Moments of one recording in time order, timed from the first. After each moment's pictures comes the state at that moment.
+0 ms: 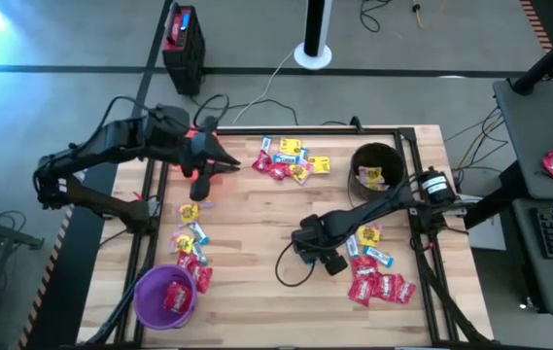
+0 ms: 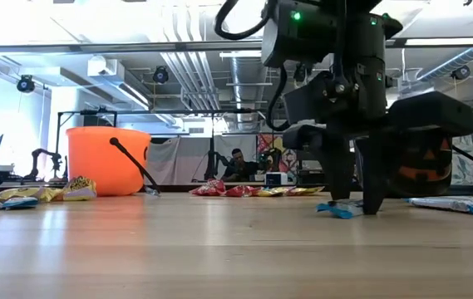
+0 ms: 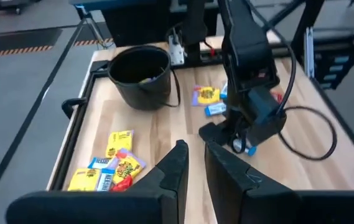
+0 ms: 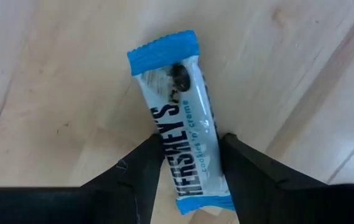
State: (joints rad) left arm 0.18 1.21 1.53 -0.86 0.14 0.20; right arm 0.21 1.96 1.23 -0.74 -0.05 -0.28
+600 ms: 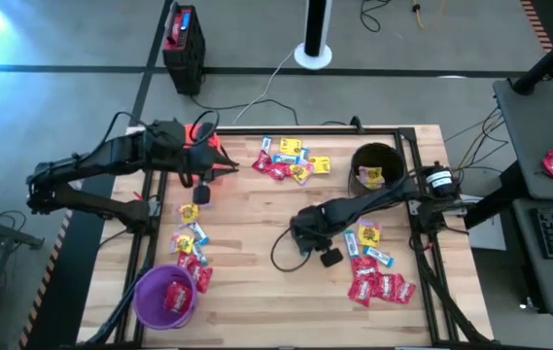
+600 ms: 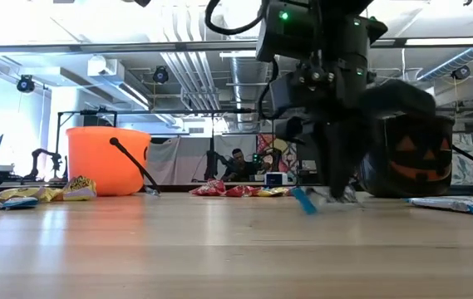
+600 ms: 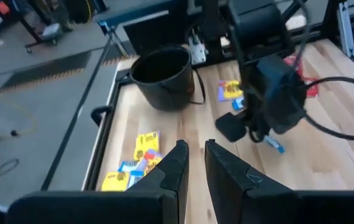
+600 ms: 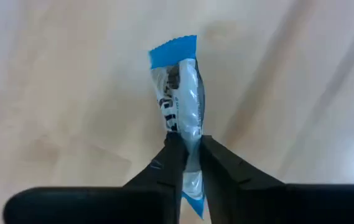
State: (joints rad) left arm 0.18 1.05 1.23 -0.61 0.06 0.32; right arm 0.13 1.88 1.23 -0.71 -0.09 -0.29
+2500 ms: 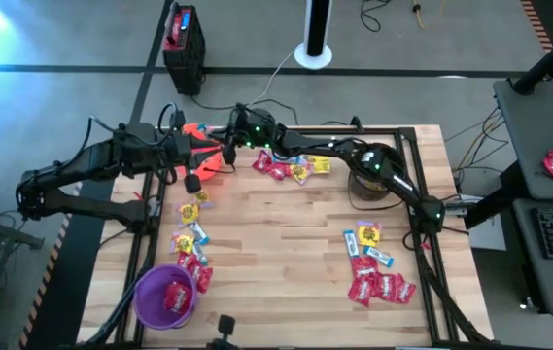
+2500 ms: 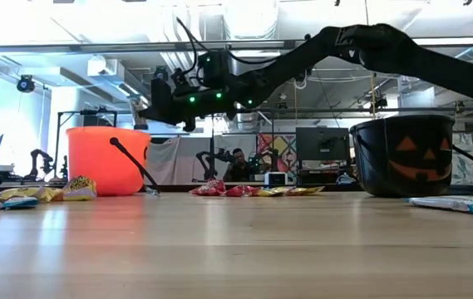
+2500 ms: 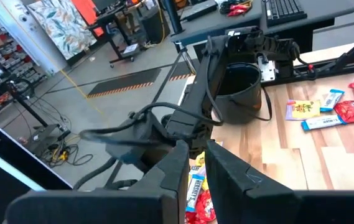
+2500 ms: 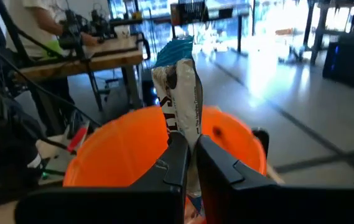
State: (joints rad) left arm 0.18 0.88 1.14 -0.51 -0.20 0.32; right arm -0.40 2.56 2.17 0.31 -0.26 0.08
